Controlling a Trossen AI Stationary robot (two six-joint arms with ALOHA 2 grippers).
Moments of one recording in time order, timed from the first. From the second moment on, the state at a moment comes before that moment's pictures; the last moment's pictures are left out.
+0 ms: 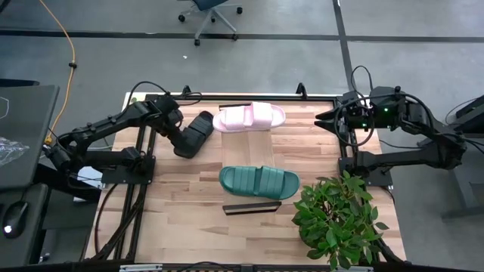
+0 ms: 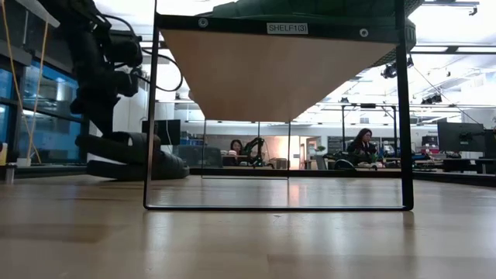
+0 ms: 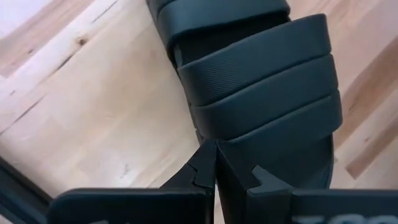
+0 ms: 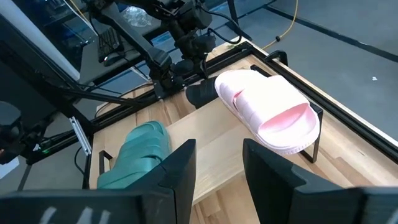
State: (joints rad) left arm 0.90 1.07 0.70 -0.91 0.15 -0.06; right arm -0.22 0.79 1.26 -0.85 -0.04 0.34
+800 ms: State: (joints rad) left arm 0.90 1.03 0.72 -0.94 0.23 -0.11; right arm -0.22 0.79 1.26 -0.85 -0.06 0.31
